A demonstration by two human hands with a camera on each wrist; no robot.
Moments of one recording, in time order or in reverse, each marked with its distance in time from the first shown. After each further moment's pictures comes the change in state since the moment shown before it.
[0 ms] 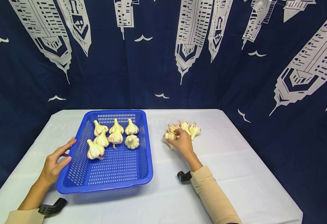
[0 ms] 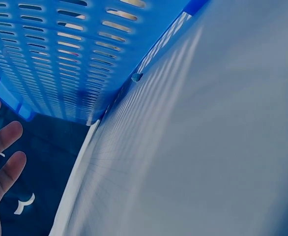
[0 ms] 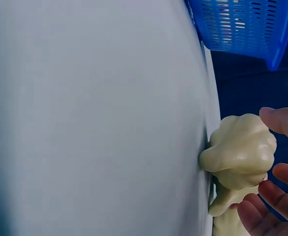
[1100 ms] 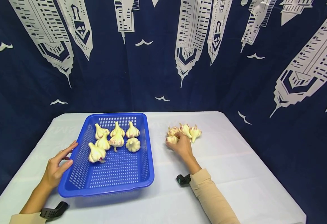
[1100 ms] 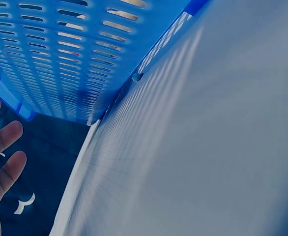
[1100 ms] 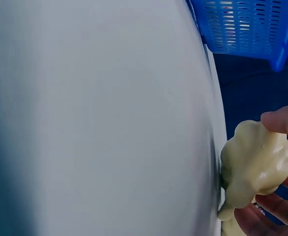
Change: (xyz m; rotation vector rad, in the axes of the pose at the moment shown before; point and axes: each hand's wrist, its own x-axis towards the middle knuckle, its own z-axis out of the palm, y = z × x) left_hand -0.001 0.006 0.001 0.015 -0.006 -0.020; right_hand -0.002 0.004 0.011 0.034 0.036 0.039
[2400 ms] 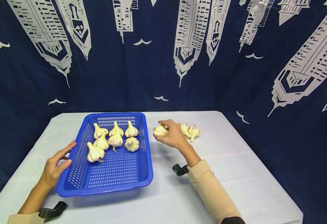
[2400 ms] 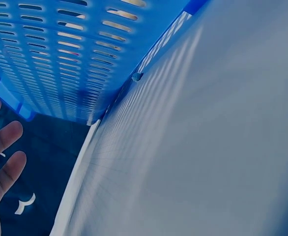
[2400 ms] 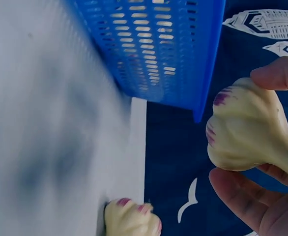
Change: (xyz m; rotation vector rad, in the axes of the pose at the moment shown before) left_hand 0.001 0.001 0.000 0.009 0.000 0.017; right_hand 0.006 -0.076 -0.034 -0.029 -0.135 -0.373
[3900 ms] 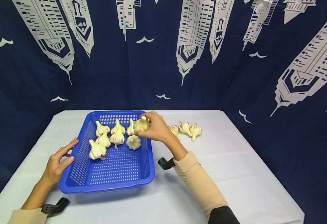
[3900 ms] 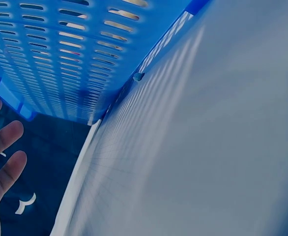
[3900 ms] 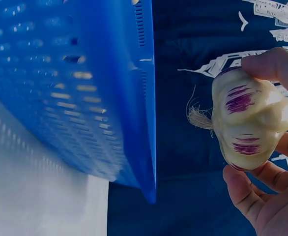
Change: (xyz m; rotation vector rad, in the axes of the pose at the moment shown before) left_hand 0.001 -0.002 -0.002 -0.007 -0.015 -0.009; right_hand 0.030 -0.069 0.015 0.048 -0.057 -0.179
